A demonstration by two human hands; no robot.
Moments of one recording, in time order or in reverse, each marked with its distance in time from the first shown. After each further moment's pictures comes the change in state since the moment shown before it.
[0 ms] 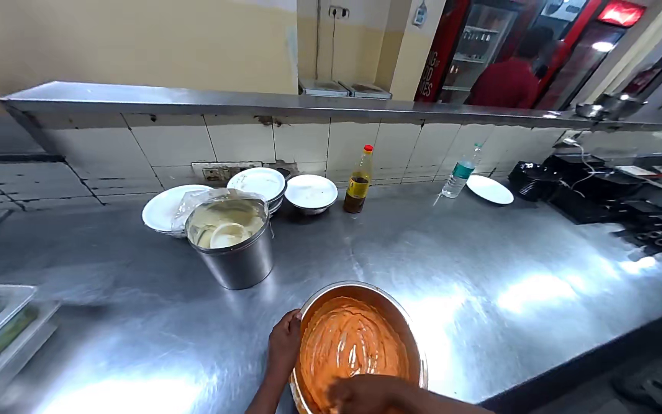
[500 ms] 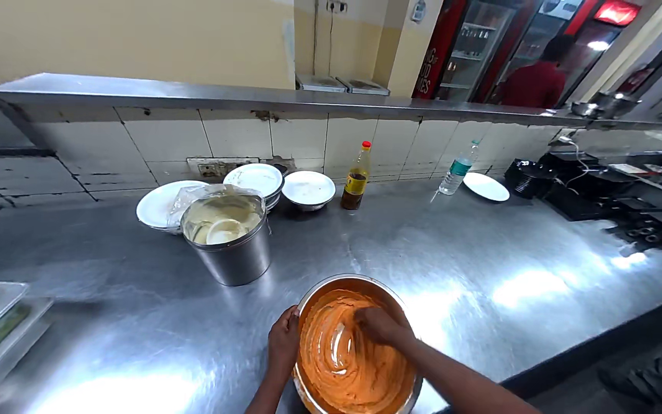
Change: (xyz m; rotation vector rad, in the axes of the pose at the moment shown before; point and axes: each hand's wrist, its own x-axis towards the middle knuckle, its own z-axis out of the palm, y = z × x) left_hand -0.005 -0.001 0.006 -0.073 0.048 0.000; right_hand -0.002 0.032 -0.061 -0.149 0.243 0.230
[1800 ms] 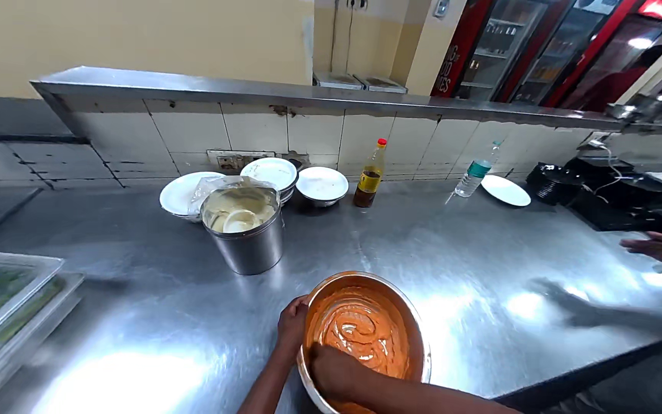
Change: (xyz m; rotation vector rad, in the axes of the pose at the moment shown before) left_hand 0.009 -0.001 -0.001 -0.178 -0.051 -0.091; right_hand 0.007 -0.114 0.054 -0.118 -0.139 -0.179
